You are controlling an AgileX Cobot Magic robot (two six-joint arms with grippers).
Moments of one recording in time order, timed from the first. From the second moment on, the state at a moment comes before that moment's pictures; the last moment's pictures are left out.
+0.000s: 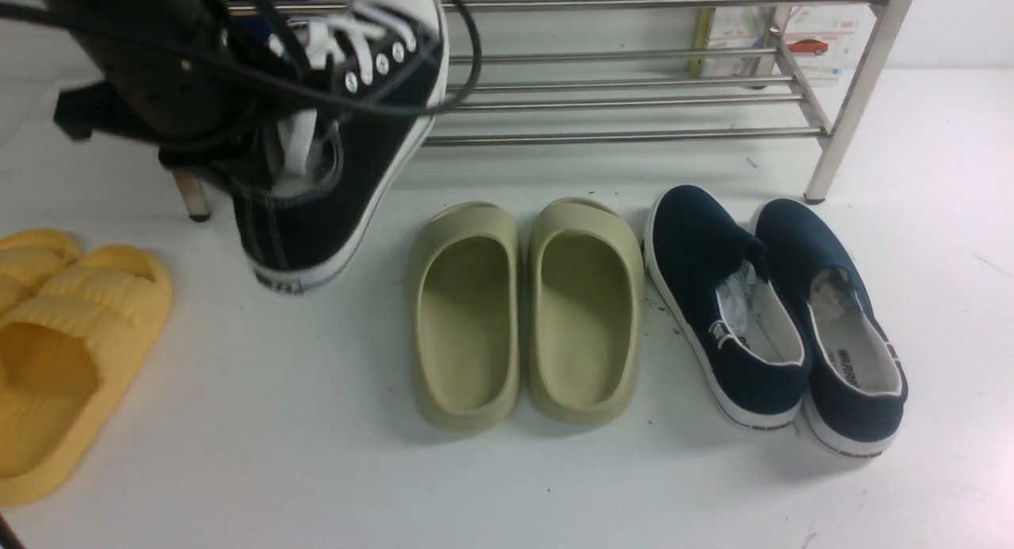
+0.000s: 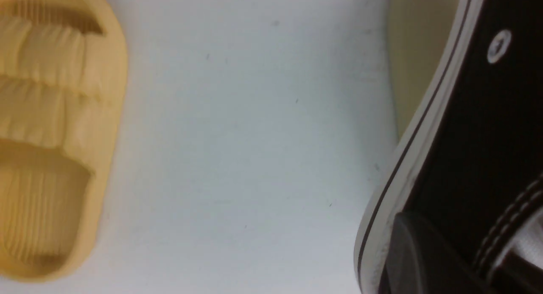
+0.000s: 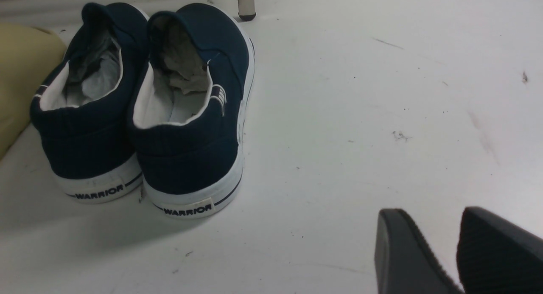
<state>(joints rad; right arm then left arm) -0.06 -0.01 0.02 -0.07 0.38 0.17 -0.28 1.58 -1.52 0.03 1.23 -0.36</state>
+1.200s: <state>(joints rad) -0.06 -0.01 0.02 -0.07 0.38 0.17 -0.17 2.02 -1.85 -0.06 0.86 -0.42</state>
